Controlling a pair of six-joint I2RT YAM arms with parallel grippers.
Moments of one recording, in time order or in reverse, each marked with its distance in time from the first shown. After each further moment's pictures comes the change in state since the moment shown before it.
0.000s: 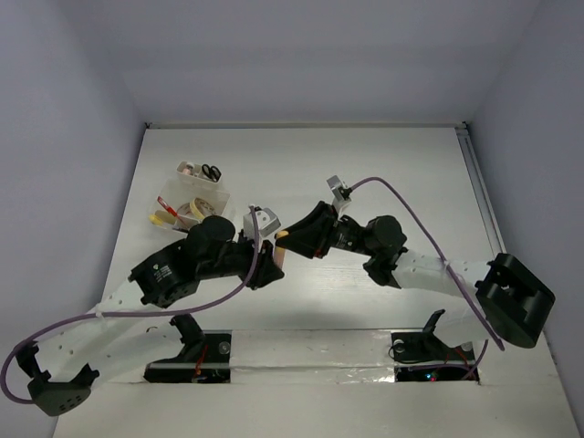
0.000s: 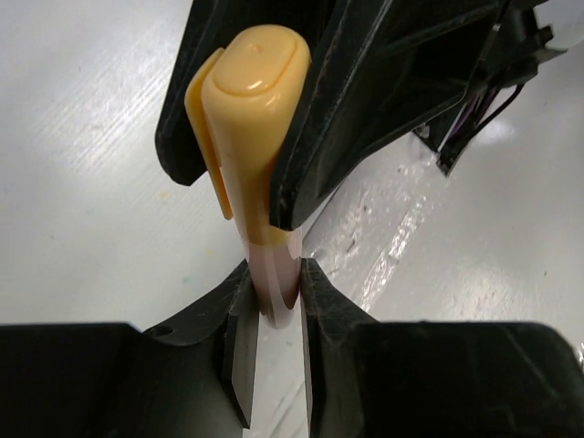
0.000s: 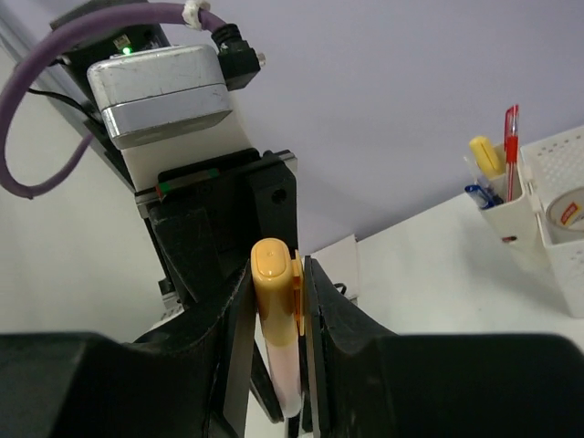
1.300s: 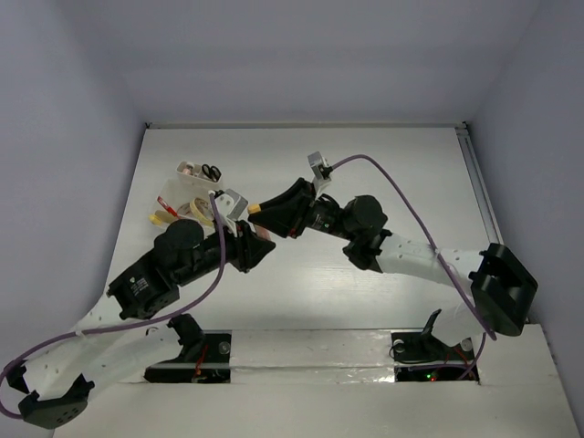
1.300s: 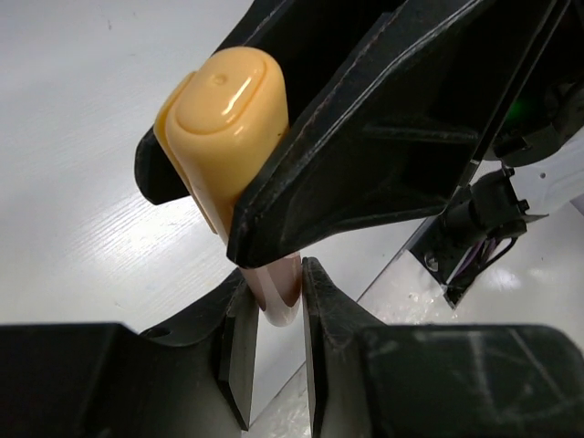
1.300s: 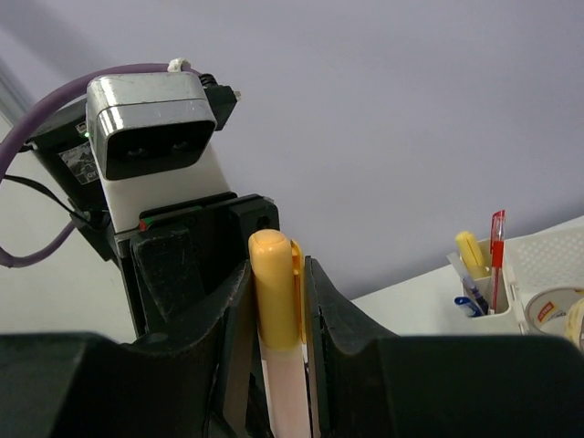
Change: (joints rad) left arm 0.024 -0.106 0.005 0.124 -0.197 -0.069; right arm 0.072 0.104 0.280 -0.128 0.130 -0.091
